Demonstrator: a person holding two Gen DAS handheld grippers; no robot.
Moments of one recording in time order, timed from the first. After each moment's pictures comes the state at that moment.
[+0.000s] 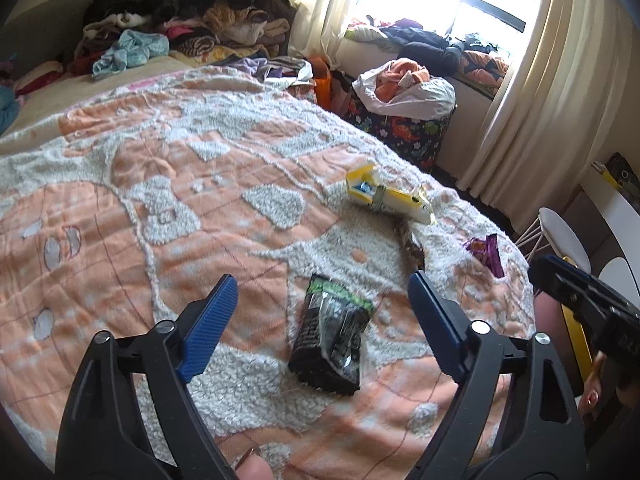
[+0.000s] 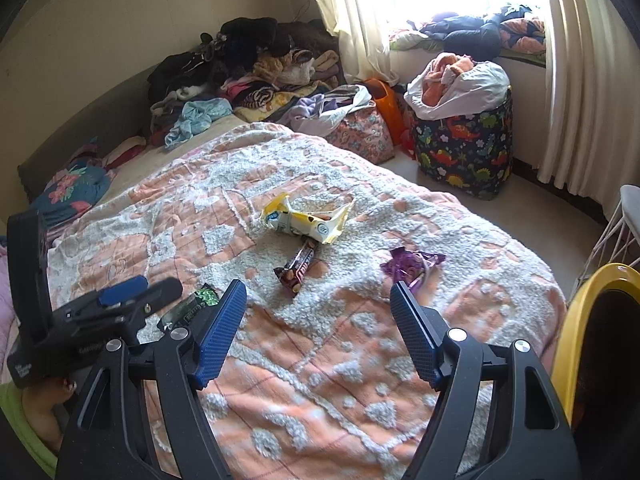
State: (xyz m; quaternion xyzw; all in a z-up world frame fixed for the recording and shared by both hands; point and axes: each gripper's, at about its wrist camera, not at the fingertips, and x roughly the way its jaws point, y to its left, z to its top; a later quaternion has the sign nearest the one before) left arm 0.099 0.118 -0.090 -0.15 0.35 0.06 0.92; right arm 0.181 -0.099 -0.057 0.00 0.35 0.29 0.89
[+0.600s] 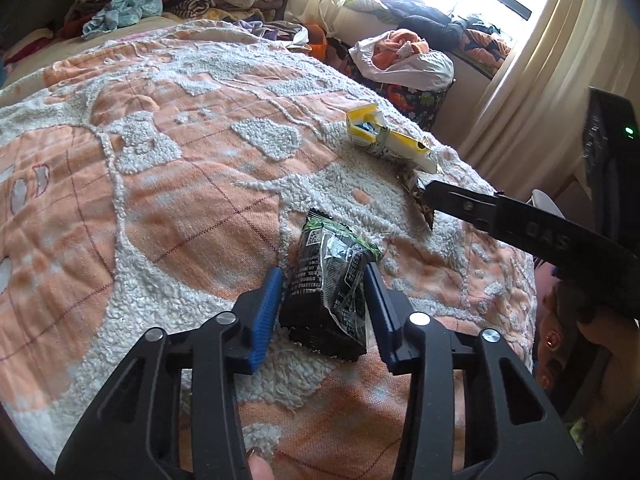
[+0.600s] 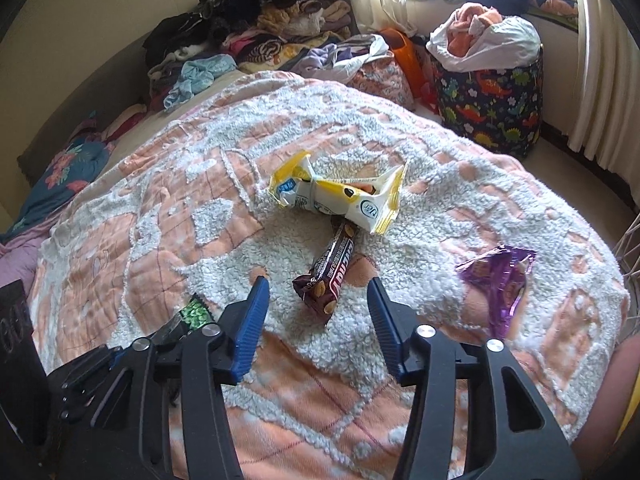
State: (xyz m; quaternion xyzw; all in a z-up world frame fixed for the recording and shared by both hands) left arm 0.097 0.113 -0.125 -0.18 0.39 0.03 0.90; right arm 0.237 -0.032 -0.106 -0.01 0.43 0.31 0.85
